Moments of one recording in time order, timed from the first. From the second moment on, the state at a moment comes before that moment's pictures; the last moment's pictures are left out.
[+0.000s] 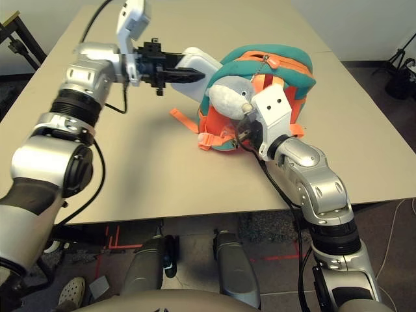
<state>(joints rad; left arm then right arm) -1.34 0.23 -0.08 1.10 -0.19 0.03 -1.28 -0.35 -0.44 0.02 -0.36 0.26 0.66 0.43</state>
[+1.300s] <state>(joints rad) -0.93 0.41 0.05 0.28 -0.35 0.59 -1.02 -0.36 -0.43 0.04 -0.33 0.23 0.63 0.45</state>
